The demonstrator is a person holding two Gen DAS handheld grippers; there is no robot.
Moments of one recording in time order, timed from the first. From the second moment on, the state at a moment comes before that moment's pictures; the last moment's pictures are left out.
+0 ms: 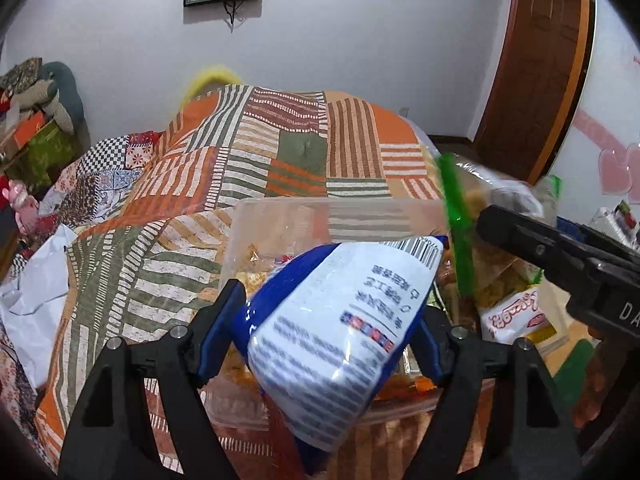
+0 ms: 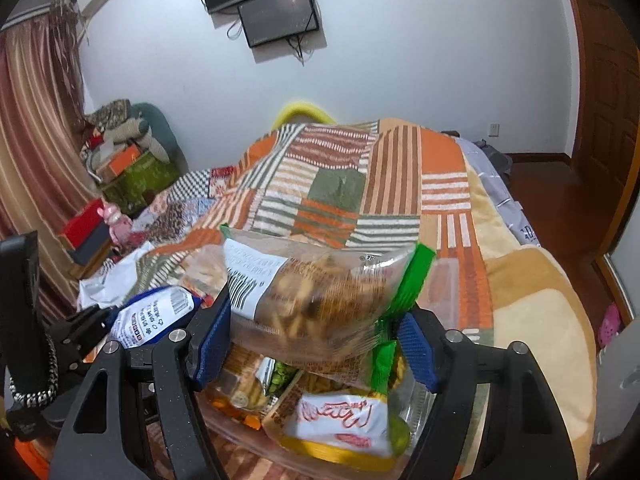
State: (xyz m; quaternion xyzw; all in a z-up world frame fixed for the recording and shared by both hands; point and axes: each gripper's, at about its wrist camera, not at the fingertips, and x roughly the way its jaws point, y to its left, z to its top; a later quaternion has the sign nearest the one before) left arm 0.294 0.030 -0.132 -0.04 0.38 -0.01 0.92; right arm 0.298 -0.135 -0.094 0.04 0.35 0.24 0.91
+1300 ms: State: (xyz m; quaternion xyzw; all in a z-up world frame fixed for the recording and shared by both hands) left arm 0.083 0.011 0.029 -0.02 0.17 -0.02 0.99; right arm 0.123 -0.181 0.018 0.00 0.16 0.23 0.96
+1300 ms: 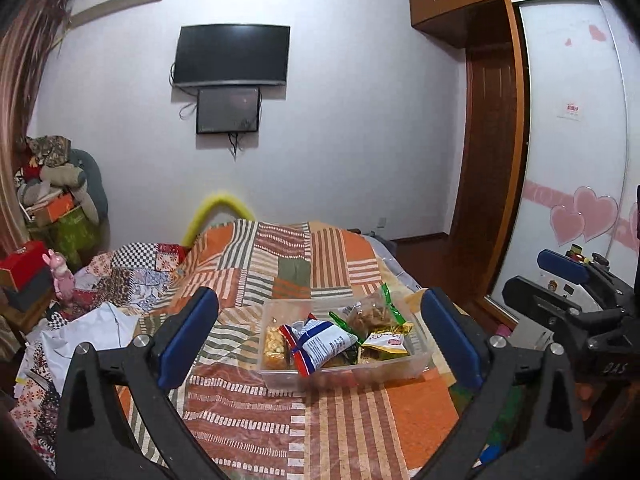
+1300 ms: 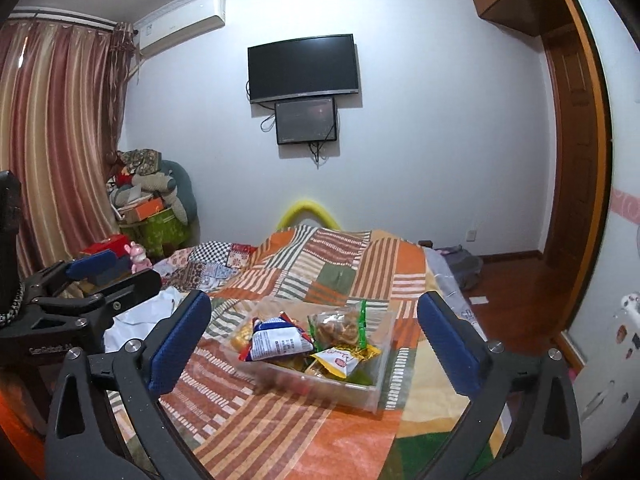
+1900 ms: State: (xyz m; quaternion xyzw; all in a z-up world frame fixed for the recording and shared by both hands) left arm 0.066 0.006 0.024 -0.02 0.16 -0.02 0.99; right arm 0.111 -0.185 0.012 0.01 0.16 0.22 0.96
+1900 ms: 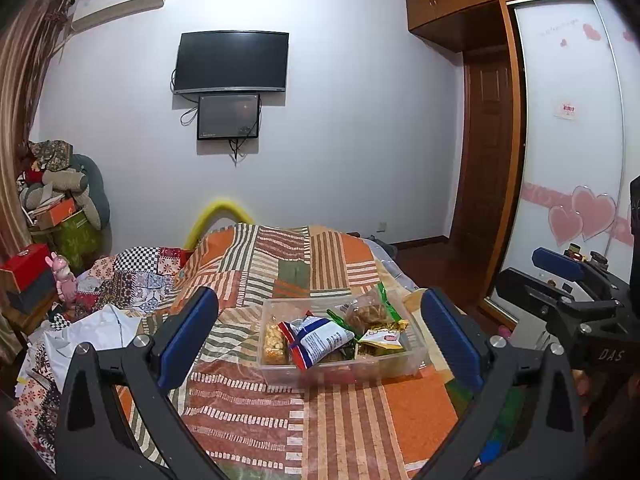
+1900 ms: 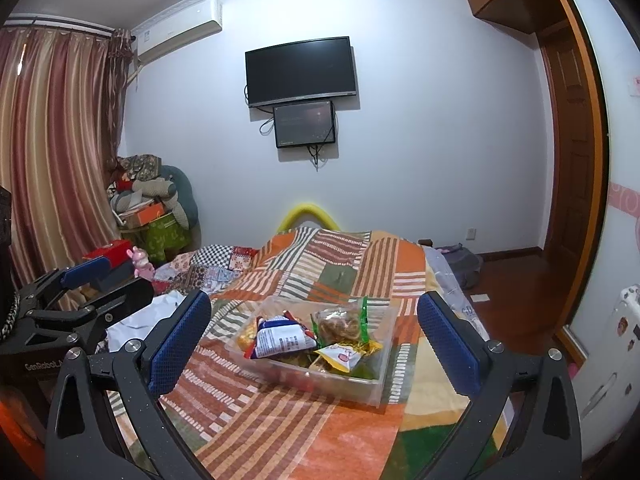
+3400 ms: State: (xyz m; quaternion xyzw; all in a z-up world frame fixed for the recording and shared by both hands) left arm 0.073 0.007 0.015 -0.04 0.17 -0.02 0.98; right arm 0.114 -0.191 0.013 0.02 0.17 0.22 0.96
